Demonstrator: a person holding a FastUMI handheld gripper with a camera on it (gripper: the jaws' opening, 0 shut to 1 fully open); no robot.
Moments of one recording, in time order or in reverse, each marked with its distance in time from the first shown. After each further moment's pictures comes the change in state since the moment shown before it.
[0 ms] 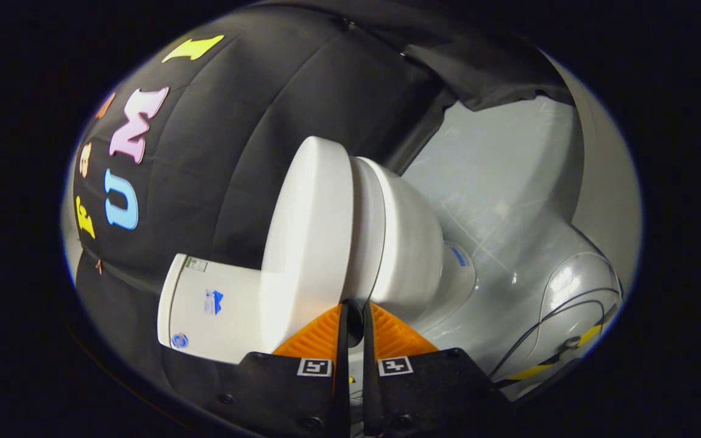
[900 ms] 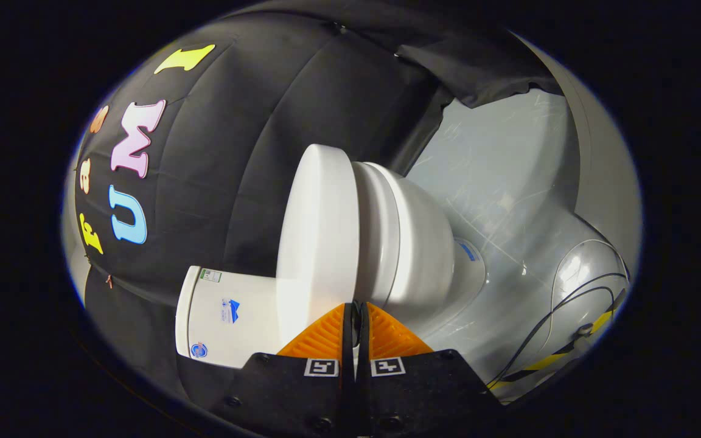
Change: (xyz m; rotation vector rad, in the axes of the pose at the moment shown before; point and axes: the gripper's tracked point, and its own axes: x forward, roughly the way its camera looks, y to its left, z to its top) arm -0.012 0.018 0.015 0.072 -0.025 0.027
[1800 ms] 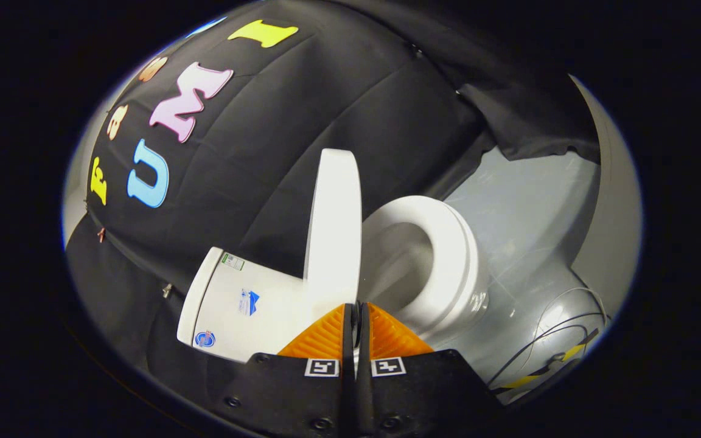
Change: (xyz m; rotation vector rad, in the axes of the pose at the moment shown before) arm -0.037 0.117 0.000 -0.260 -0.089 -0.008
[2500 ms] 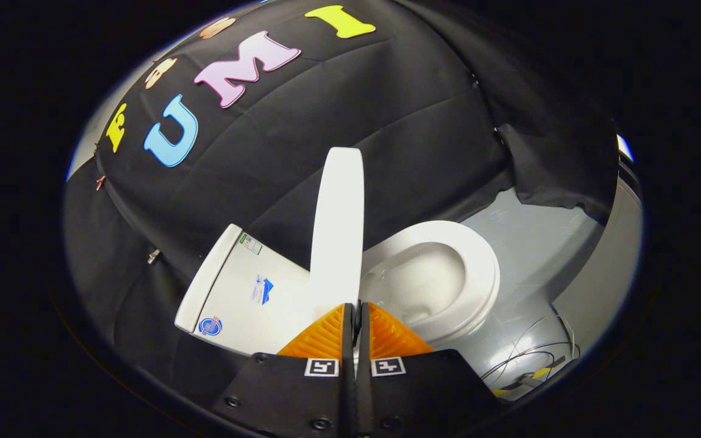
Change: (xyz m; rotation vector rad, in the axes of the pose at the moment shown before) arm -0.017 0.105 -0.004 -0.228 -0.017 -0.036
